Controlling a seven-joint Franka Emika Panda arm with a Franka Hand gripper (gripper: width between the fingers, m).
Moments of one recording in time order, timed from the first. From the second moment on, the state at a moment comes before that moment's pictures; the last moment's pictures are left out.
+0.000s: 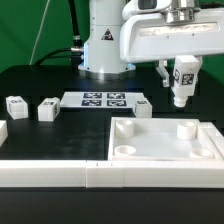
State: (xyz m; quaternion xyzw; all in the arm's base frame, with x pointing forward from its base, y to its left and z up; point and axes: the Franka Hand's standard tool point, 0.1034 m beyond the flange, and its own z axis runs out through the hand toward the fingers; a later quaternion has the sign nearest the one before) arm 0.522 0.108 0.096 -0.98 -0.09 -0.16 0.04
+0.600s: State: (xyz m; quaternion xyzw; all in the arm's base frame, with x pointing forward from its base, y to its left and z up) arm 0.594 0.115 0.095 -0.98 -0.11 -0.18 0.04
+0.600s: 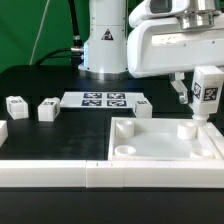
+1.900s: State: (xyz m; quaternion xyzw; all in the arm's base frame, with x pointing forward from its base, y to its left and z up) arm 0.627 0.109 0.068 -0.98 -0.11 -0.18 0.04
